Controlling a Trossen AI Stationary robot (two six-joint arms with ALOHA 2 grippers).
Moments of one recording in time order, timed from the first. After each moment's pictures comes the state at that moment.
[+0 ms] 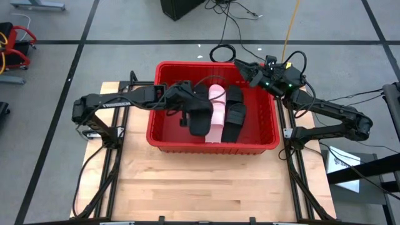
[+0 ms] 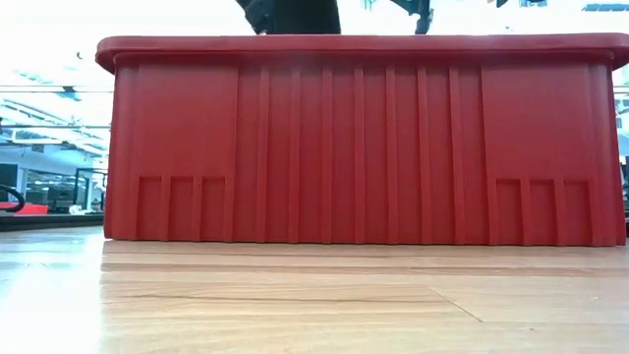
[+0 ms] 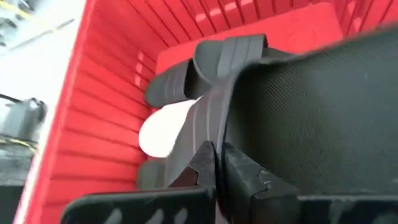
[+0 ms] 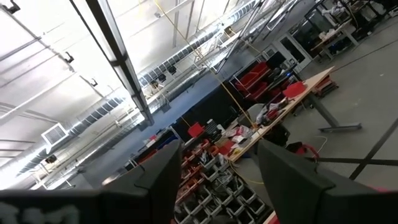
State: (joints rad) left arm 0.16 1.58 1.53 -0.69 -0.17 0.42; right arm -0.45 1.08 0.94 0.48 0.02 0.75
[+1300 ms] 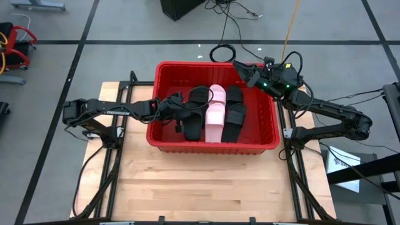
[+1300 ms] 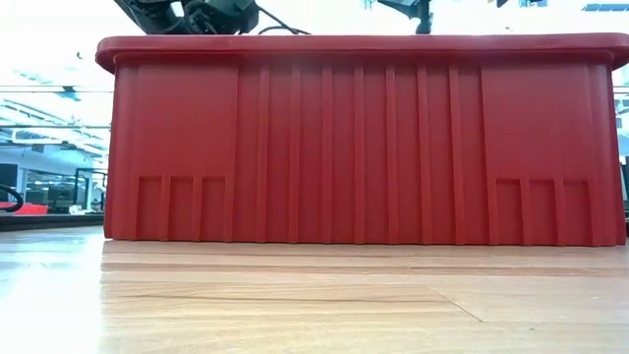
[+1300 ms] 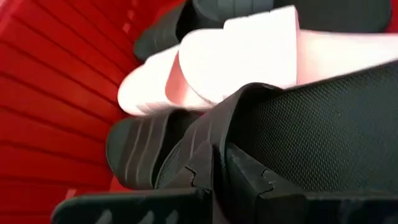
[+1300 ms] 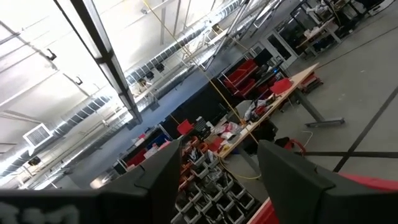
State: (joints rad) left arm 0.21 1.45 0.92 -0.14 -0.18 0.39; right arm -0.43 1.09 0.94 0.43 0.08 0.74
